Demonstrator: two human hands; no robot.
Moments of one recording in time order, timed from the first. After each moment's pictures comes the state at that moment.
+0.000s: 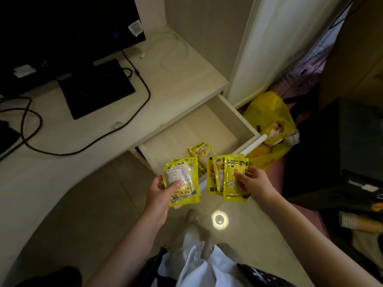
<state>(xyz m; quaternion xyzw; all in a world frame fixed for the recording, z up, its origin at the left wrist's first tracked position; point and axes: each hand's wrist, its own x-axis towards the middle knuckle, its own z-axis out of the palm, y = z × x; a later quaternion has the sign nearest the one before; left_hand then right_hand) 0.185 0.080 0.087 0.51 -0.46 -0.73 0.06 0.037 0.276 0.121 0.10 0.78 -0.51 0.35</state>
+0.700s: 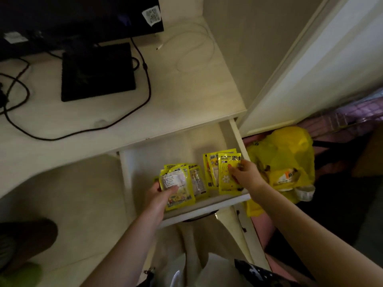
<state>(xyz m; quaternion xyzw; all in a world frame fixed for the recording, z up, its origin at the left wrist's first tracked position) 0.047 0.098 0.034 0.65 -0.38 -0.66 0.07 -0.173 0.209 0.078 -0.07 0.81 -0.34 0.46</state>
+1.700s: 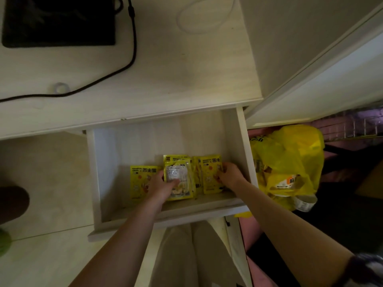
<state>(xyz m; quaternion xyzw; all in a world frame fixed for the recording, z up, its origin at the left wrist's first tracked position) -0.009 0.108 -0.060 0.66 -0.49 -0.57 -0.04 -0.200 0.187 -0.056 -0.12 0.83 -0.14 0.53</state>
